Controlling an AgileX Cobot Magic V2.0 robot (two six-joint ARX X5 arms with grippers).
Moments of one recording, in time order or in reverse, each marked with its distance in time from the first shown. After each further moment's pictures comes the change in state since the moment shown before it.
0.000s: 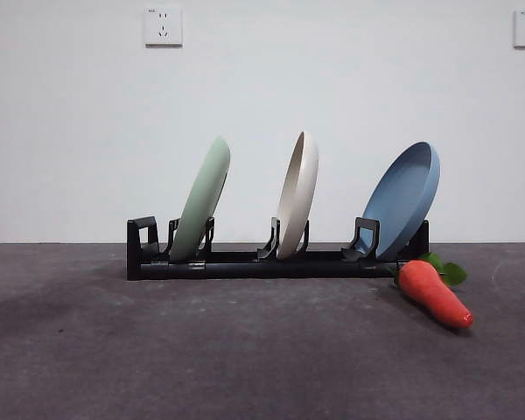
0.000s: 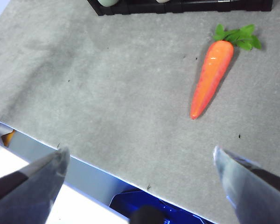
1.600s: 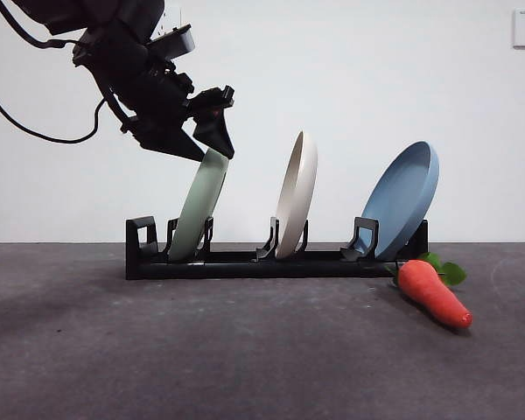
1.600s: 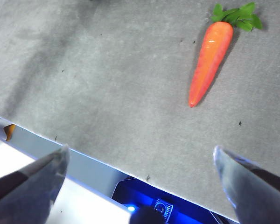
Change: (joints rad) left arm -0.207 1.093 0.522 0.514 -0.364 0.131; right arm 0.000 0.052 0.000 -0.022 0.001 0.000
